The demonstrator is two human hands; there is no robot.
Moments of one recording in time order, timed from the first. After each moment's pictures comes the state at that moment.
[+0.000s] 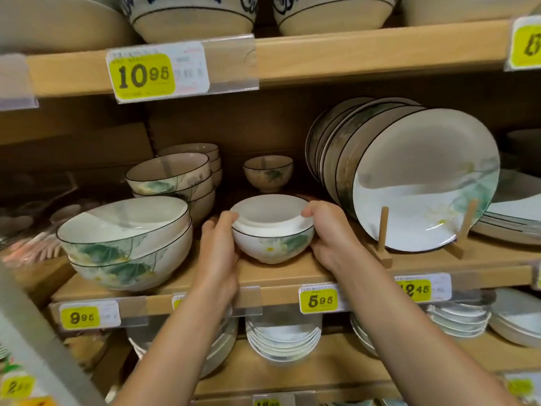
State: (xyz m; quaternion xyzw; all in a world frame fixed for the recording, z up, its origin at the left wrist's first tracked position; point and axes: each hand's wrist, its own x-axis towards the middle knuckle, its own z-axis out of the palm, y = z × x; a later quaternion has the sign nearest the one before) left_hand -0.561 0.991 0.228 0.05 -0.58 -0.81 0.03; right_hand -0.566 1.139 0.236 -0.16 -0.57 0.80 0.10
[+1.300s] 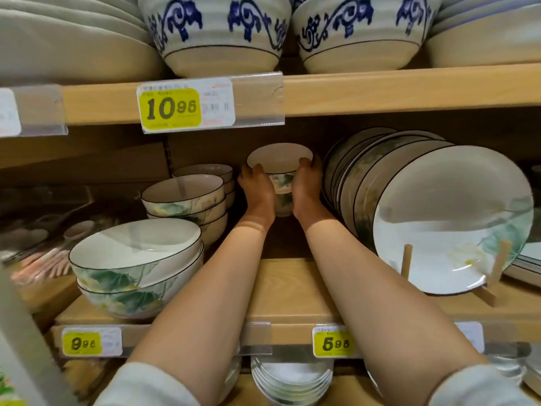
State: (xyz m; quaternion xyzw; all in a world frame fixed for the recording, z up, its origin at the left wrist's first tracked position) left_hand -0.715 1.057 0.297 -0.02 -0.56 -0.81 0.17; right_hand -0.707 1.115 0.302 -0.06 -0.55 0.76 0.32
